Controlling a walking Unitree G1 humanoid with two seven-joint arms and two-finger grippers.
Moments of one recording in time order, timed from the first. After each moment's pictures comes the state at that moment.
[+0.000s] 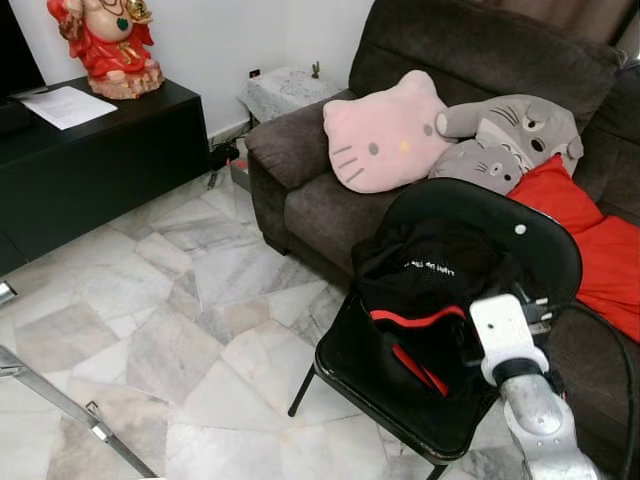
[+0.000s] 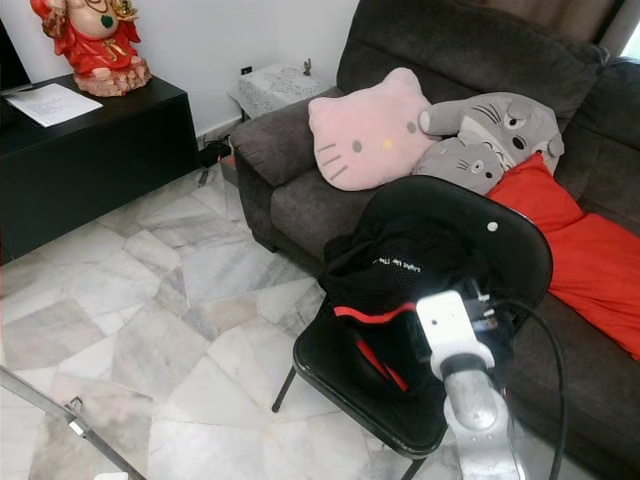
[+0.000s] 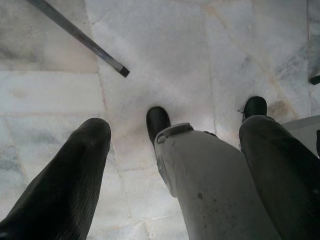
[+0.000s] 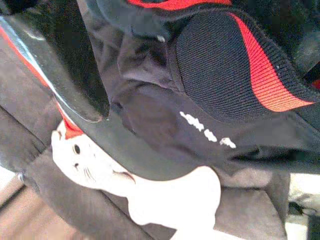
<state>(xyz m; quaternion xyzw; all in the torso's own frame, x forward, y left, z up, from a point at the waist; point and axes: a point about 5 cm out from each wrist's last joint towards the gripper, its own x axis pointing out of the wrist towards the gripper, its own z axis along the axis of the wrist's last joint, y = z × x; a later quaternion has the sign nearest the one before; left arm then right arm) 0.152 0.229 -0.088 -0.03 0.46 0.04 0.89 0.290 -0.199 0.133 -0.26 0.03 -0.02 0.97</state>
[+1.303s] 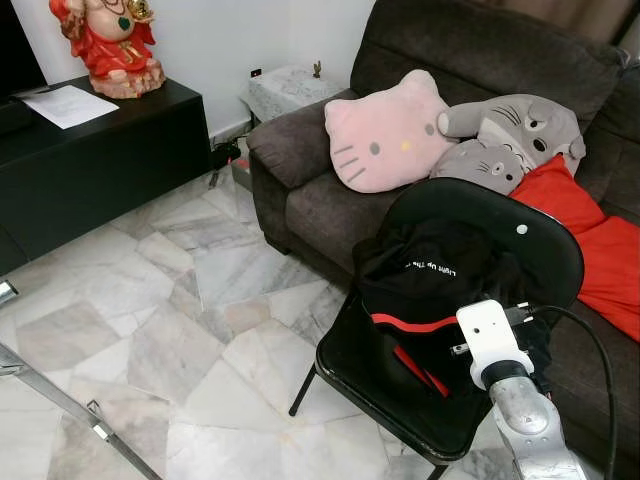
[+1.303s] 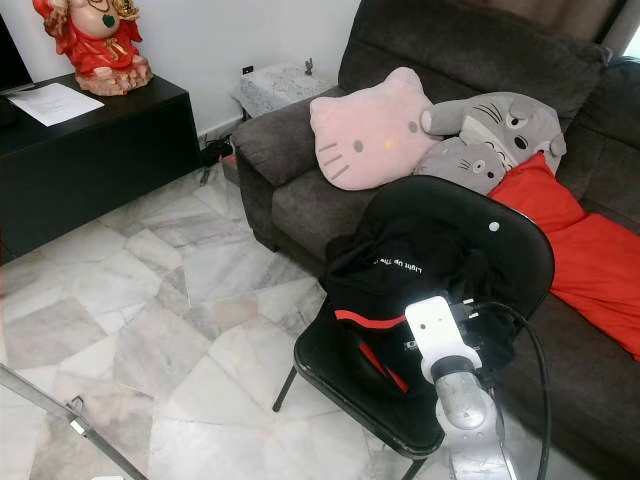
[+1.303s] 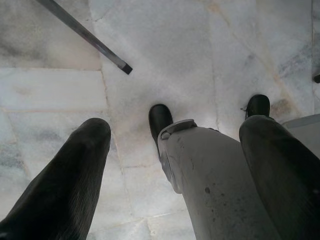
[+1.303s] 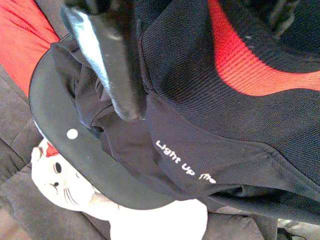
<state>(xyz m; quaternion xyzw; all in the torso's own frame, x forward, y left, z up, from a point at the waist) 0.150 0.232 -0.088 -0.03 0.46 0.04 0.89 0.291 -0.198 0.110 -0.26 0.08 -0.01 0.96</state>
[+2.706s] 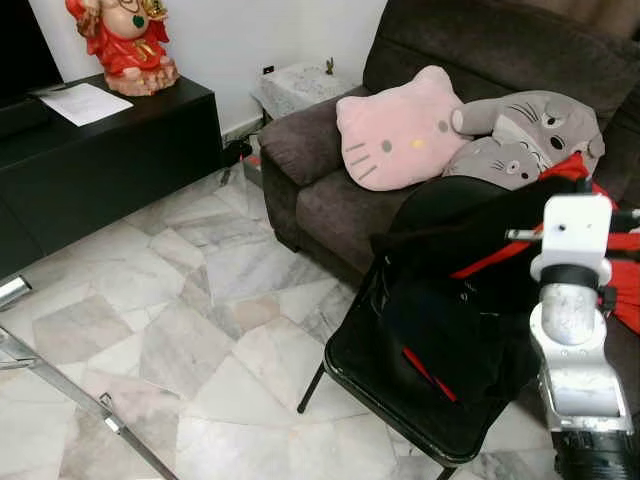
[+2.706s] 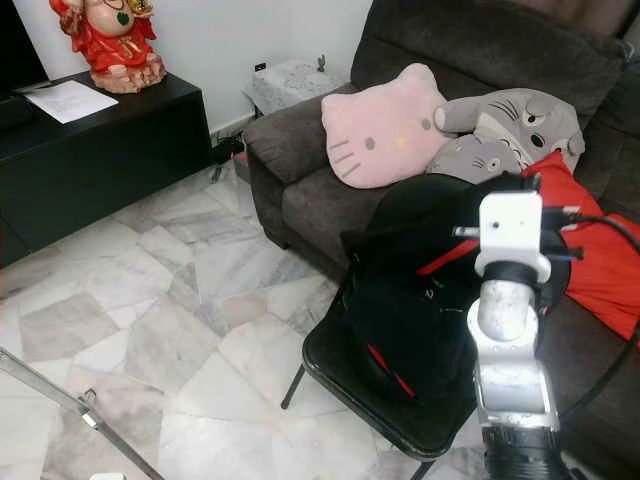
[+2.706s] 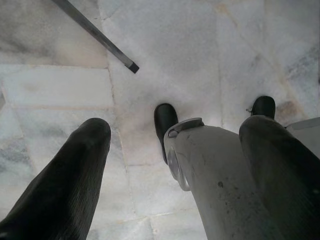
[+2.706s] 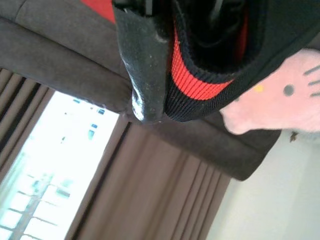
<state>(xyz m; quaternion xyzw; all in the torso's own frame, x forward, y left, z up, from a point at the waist) 0.154 0.233 -0.086 -0.03 0.46 0.04 0.89 0.331 -0.230 0.239 -0.22 -0.18 -0.23 0.93</state>
